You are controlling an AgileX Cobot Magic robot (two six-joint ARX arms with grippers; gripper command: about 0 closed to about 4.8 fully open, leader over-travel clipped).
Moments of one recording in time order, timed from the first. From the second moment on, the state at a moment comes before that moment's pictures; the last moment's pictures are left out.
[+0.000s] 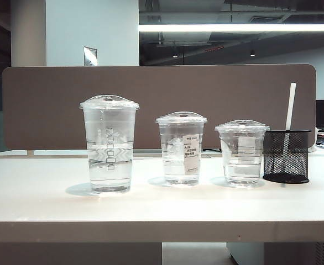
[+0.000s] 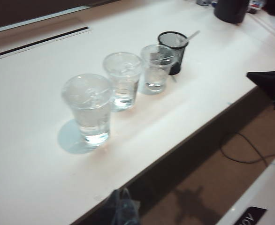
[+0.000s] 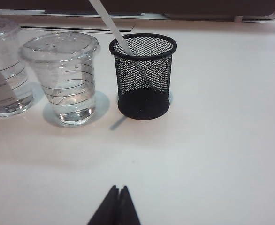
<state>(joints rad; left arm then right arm) -0.36 0.46 1.16 -1.10 0.33 0.09 0.05 0.00 0.01 -0.20 -0.09 -0.02</state>
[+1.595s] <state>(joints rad) -0.36 0.46 1.16 -1.04 0.20 0.09 -0.13 1.05 0.31 0.87 -0.29 -0.06</state>
